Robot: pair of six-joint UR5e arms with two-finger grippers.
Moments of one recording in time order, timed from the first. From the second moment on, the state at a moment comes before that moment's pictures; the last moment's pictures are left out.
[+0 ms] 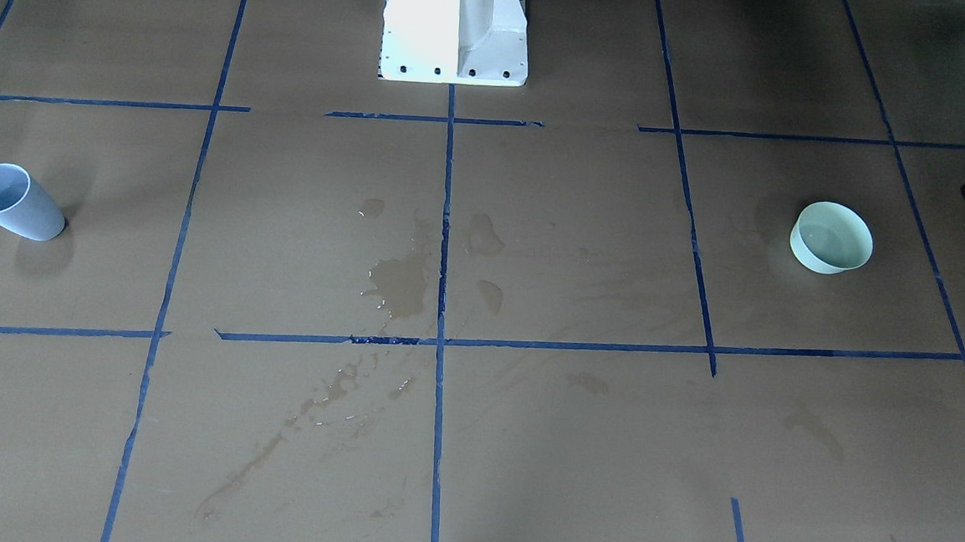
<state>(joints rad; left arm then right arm) -1.35 -1.44 -1.80 -1.84 -2.37 -0.33 1.57 -1.72 1.72 -1.47 2.35 -0.11</state>
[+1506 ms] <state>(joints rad) -0.95 -1.43 -1.53 -2.51 -2.18 -0.95 1.56 -1.72 1.72 -1.47 2.35 -0.11</state>
